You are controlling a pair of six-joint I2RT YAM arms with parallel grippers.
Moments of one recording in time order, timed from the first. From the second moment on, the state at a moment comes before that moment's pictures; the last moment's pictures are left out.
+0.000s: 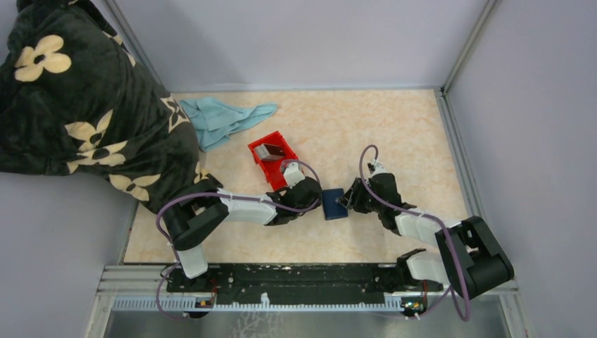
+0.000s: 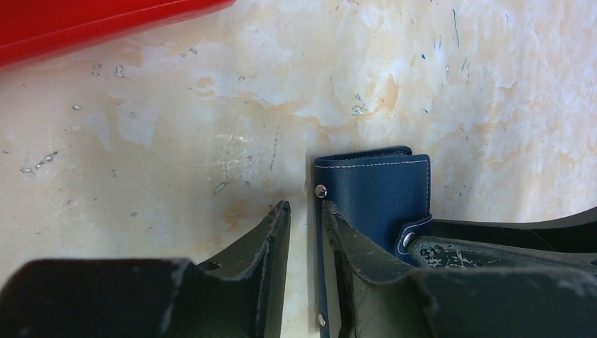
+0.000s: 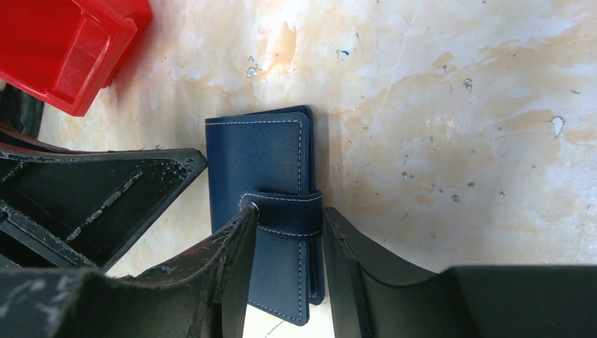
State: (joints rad) left arm -1.05 1.81 0.87 0.18 -0.46 -1.16; right arm 0.39 1.23 0.28 0.30 -0.23 0.66
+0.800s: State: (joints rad) left arm -1.05 1.81 0.87 0.19 -0.47 -1.16; right arm 0.39 1.27 0.35 0.22 -0.20 0.70
